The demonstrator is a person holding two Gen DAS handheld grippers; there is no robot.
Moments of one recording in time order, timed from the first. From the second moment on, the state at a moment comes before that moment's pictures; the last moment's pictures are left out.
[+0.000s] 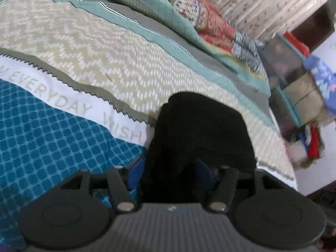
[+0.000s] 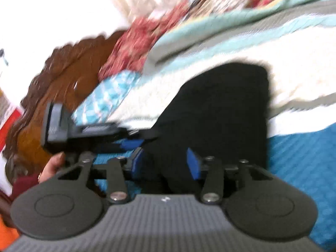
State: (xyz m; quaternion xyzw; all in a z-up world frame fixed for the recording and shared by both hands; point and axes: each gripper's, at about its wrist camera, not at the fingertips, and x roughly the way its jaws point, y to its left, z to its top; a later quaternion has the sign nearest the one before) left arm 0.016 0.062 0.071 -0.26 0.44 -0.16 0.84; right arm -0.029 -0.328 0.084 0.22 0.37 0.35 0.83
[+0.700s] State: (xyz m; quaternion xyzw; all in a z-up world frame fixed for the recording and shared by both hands) left arm 0.074 0.015 0.087 -0.36 0.43 -0.26 0.78; right arm 0.007 -0.324 0.099 0.25 0.40 0.31 0.83
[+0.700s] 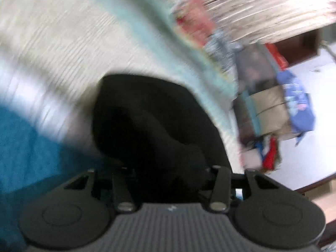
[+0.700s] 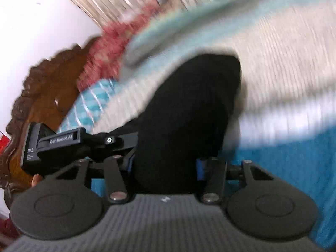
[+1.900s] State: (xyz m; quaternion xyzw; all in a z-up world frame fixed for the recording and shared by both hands) left arm 0.022 -0.068 0.099 -0.07 0.40 -0.05 0.91; right arm -0.029 -0.315 0.065 0.16 0.38 0.08 0.91
